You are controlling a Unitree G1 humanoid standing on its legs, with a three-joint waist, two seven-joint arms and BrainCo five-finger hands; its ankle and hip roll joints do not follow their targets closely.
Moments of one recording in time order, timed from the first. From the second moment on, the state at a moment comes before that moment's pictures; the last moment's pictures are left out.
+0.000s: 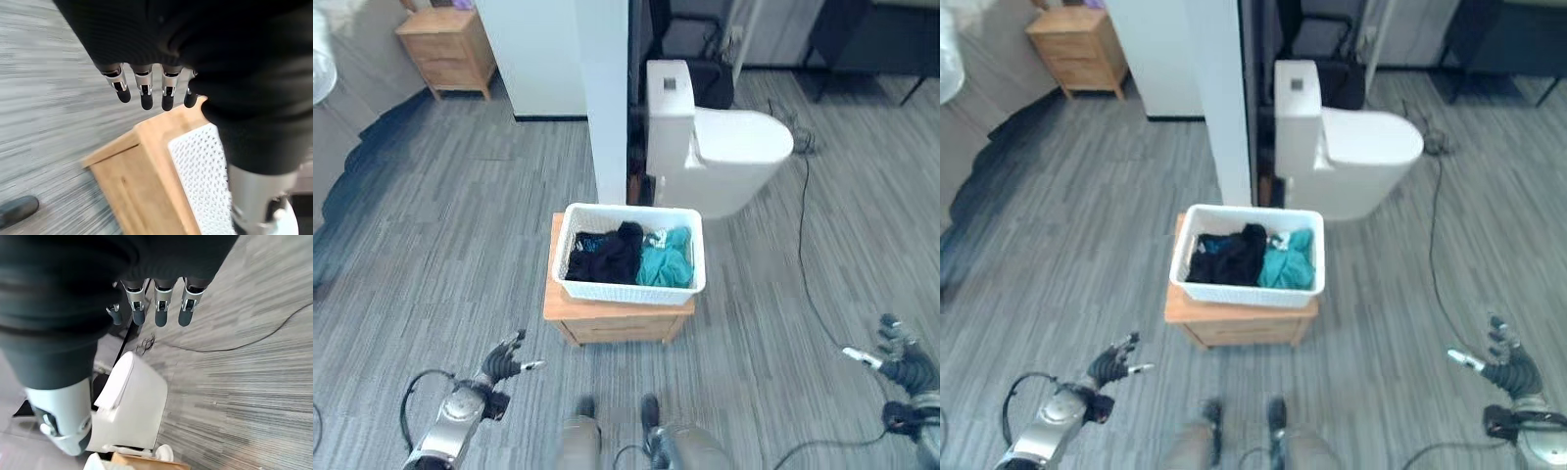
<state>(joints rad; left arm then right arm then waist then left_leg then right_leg) -0.01 0.56 -0.18 0.51 -0.15 -0.06 -0.10 0.30 -0.55 -0.40 0.23 0.21 -0.05 0.09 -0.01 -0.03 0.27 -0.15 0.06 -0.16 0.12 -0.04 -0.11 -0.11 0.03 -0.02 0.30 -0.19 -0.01</state>
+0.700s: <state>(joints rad) 0.05 0.61 -0.09 0.36 -0.15 -0.04 -0.13 0.12 -0.64 -0.27 0.39 0.06 0.02 0.07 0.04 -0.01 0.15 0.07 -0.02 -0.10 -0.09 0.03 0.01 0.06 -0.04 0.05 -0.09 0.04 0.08</state>
